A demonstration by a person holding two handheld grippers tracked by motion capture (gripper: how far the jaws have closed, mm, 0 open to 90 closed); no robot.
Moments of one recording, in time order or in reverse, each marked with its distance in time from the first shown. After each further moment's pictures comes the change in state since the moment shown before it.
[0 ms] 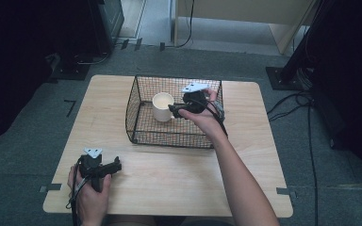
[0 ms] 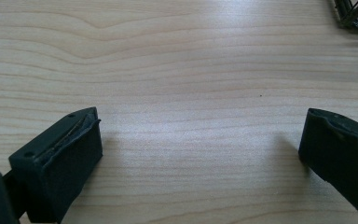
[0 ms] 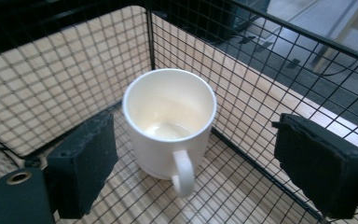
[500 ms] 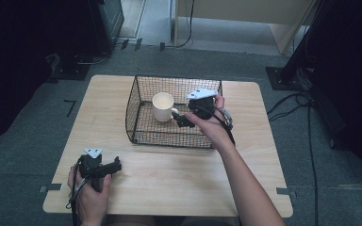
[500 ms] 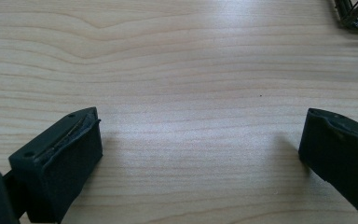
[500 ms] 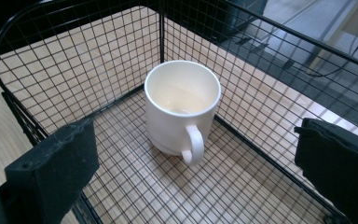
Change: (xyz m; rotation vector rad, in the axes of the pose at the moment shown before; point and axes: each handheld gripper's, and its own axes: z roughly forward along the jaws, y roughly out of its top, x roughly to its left) left arm 0.000 0.000 0.000 -0.001 0.001 -0.001; right arm 0.016 -0.007 -0.042 -0.001 -0.020 -0.016
